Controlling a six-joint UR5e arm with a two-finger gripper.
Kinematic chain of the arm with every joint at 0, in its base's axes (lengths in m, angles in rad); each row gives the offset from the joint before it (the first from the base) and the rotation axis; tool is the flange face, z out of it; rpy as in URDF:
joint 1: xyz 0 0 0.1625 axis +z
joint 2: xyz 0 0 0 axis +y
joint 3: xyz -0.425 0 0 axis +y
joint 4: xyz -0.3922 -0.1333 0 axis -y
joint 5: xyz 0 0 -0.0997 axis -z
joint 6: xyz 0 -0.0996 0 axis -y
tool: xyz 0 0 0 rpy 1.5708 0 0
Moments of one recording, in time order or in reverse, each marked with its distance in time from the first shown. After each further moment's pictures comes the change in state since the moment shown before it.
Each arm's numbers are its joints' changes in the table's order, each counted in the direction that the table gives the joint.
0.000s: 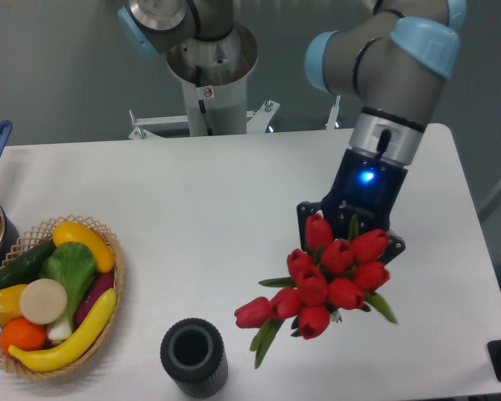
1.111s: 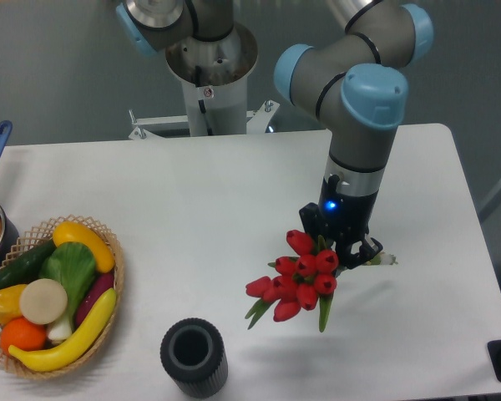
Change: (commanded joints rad) arm -0.061 0.034 0.055 -0.202 0.535 0.424
